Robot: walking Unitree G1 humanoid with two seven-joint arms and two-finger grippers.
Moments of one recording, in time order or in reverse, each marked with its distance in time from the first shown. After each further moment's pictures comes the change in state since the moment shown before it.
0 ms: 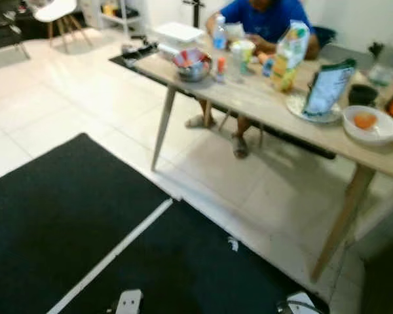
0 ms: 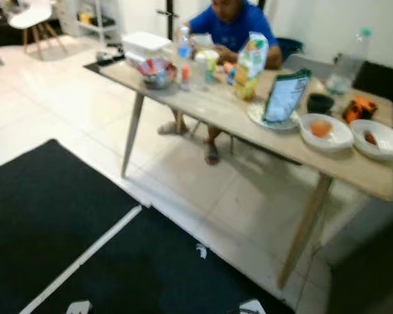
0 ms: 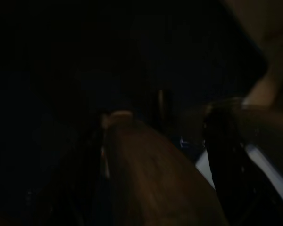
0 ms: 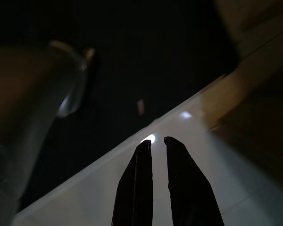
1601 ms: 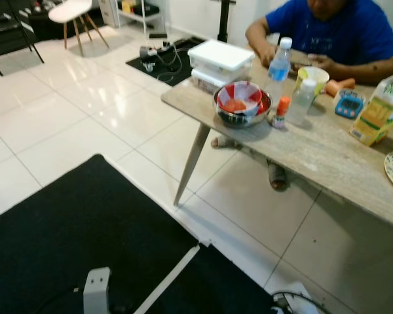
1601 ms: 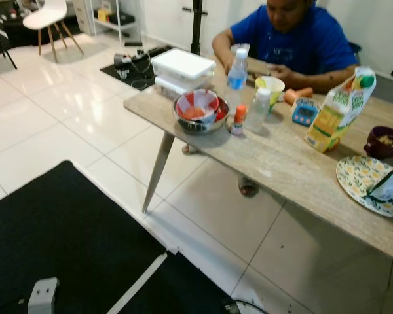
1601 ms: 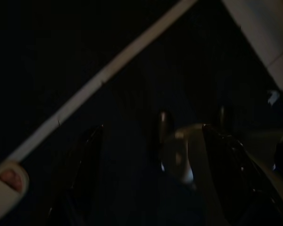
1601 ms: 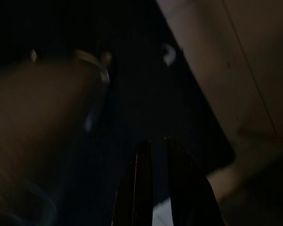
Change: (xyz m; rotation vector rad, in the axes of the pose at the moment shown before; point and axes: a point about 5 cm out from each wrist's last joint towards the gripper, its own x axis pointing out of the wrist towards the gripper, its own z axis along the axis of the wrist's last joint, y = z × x) left arm -0.021 0.053 0.023 -0.042 -0.066 0.181; right arm 0.000 0.002 -0.001 0.001 -0.008 -0.031
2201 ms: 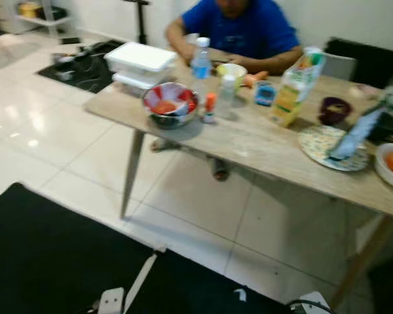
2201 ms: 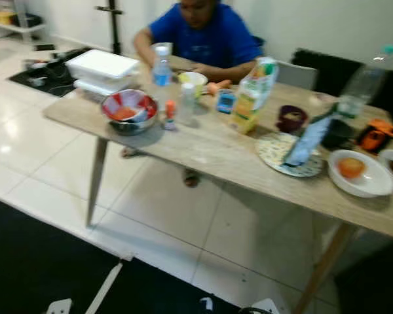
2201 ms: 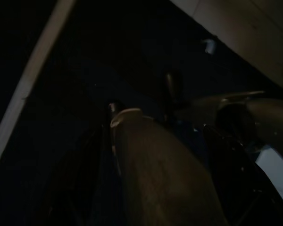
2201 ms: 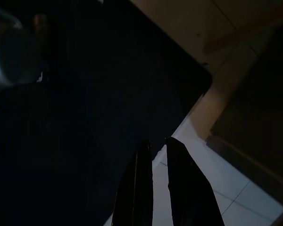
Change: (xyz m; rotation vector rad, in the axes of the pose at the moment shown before) left arm 0.003 -0.030 -0.030 -0.042 0.059 -0.068; right arm -0.002 -0.017 -0.003 -0.004 0.017 -0.062
